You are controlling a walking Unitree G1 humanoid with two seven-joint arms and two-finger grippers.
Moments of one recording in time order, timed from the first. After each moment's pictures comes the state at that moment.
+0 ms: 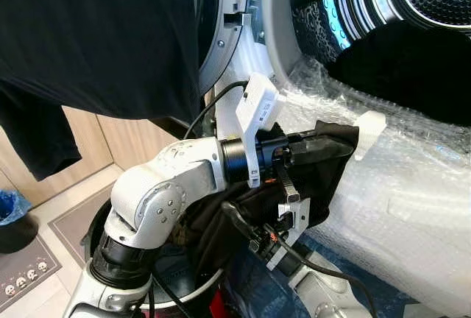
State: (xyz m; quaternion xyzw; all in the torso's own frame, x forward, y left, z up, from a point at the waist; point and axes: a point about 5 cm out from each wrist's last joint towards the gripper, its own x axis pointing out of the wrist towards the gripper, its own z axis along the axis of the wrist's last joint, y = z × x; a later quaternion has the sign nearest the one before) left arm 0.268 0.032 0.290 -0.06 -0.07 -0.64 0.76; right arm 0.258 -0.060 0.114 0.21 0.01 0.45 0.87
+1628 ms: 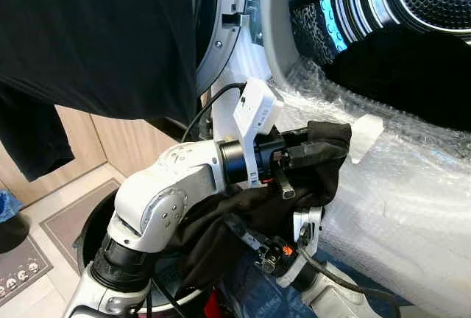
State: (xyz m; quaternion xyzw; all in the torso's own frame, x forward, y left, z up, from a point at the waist) left arm 0.272 0.032 0.285 -0.05 -0.09 -0.63 0.77; right arm 0.236 -0.069 0.126 0.26 0.01 0.50 0.82
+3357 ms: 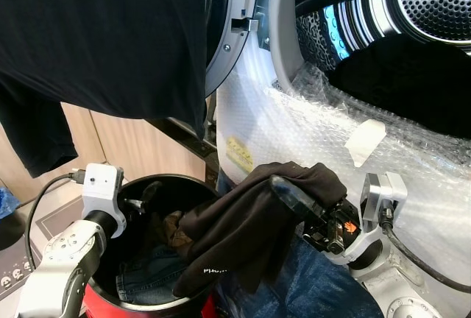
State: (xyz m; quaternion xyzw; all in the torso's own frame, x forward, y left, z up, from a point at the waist) left arm 0.284 0.221 0.152 0.03 0.03 -0.07 1.00; right arm 0.235 -0.120 0.191 0.25 -0.10 0.54 0.80
